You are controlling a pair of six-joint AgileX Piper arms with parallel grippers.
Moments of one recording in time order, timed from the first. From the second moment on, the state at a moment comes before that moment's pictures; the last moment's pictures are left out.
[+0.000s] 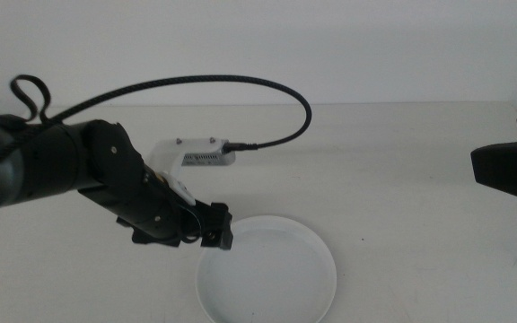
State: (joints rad) left arm -0.41 1.67 -0.98 -0.46 0.56 0.17; right arm 0.49 0.82 -1.07 0.26 0.91 -0.16
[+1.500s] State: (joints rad) left arm 0.09 0.91 -1.02 -0.38 0.73 0.32; right arm 0.48 0.95 -1.07 0.06 0.74 0.07
